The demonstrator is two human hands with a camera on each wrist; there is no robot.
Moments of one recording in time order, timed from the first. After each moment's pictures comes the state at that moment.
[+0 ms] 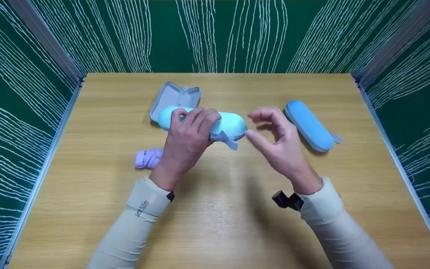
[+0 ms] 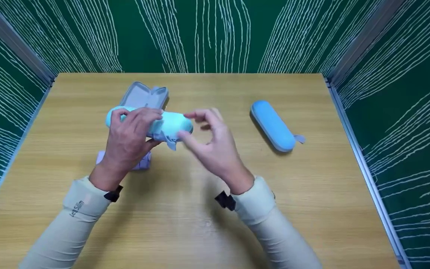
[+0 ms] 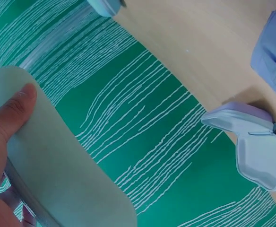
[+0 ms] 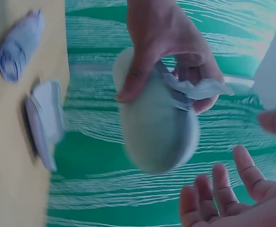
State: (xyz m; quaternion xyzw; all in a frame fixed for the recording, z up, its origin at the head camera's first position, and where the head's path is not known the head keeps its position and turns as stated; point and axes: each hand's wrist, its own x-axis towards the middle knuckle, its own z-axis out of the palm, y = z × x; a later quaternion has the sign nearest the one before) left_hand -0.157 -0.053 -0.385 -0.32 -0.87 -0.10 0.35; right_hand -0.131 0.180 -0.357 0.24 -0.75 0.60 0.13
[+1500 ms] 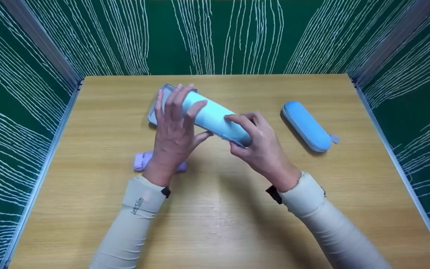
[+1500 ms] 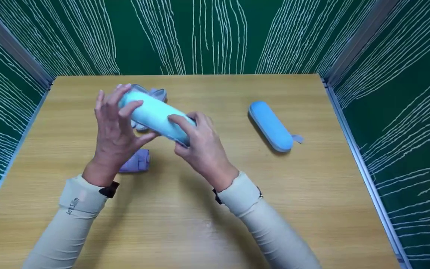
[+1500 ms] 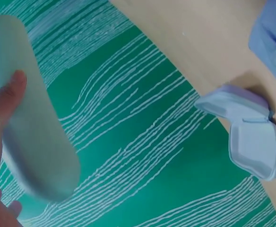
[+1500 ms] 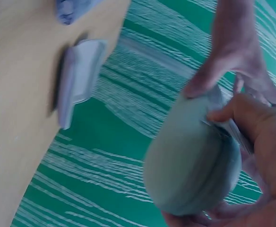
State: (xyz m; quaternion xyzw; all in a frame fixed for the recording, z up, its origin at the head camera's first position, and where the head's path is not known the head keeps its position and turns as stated) left_hand -0.174 -0.065 -0.383 -0.26 -0.86 -0.13 0.43; right_hand -0.142 0.166 -0.374 0.23 -0.90 0.35 0.15
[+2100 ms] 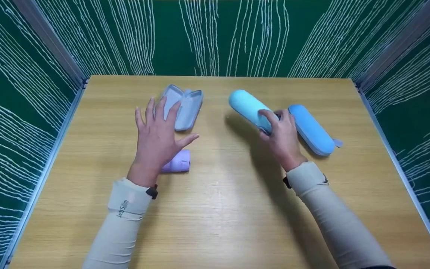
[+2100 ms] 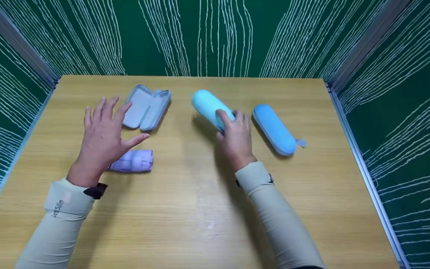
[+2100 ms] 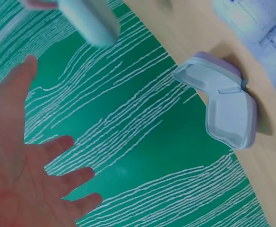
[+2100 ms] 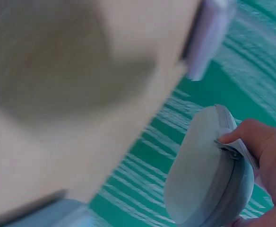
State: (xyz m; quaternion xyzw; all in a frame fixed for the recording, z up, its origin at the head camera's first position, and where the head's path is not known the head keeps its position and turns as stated) left_hand -0.171 -0.112 -0.386 -0.09 -0.98 -0.13 0.13; right_hand -0.212 0.224 -0.444 0.10 -0.94 0.28 0.16
